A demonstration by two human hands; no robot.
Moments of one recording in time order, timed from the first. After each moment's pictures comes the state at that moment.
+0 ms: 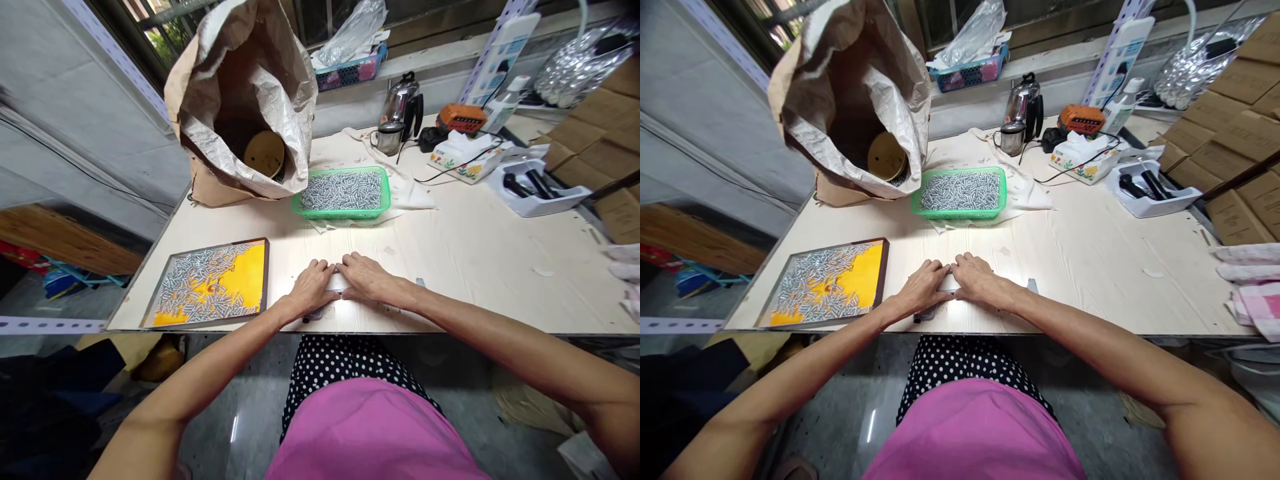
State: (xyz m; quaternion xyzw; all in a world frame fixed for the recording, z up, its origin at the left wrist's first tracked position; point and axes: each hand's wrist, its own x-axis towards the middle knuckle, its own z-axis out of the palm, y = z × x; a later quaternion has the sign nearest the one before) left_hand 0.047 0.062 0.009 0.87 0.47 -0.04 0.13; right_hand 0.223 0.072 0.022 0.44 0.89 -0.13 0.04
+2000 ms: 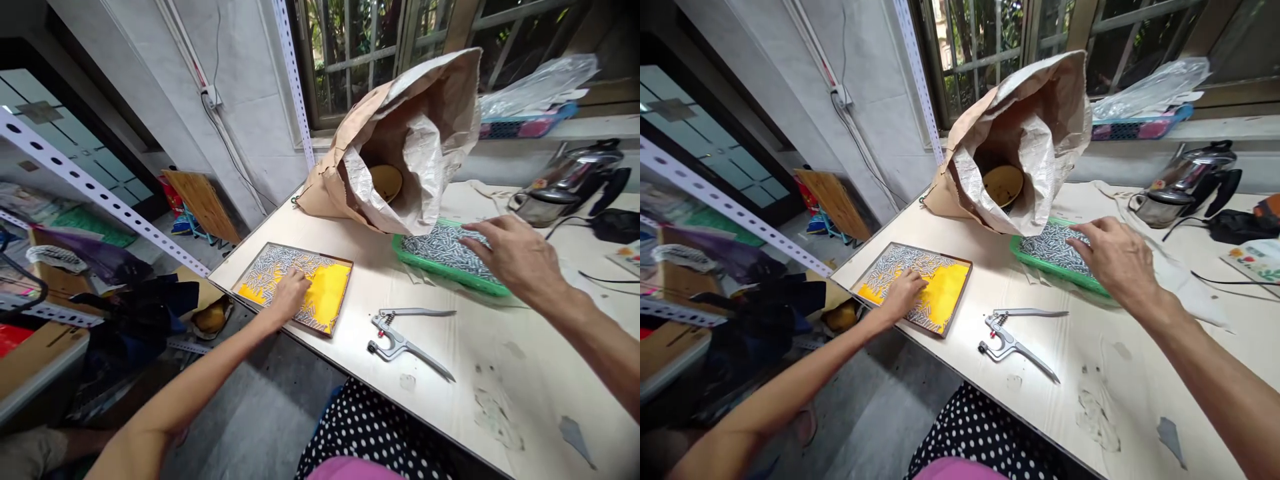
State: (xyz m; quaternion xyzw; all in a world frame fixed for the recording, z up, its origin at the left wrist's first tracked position) left_hand -0.163 0.028 0.024 0.73 0.68 0.01 -0.03; right_hand 0.226 0.208 0.078 0.47 0.84 0.11 -0.27
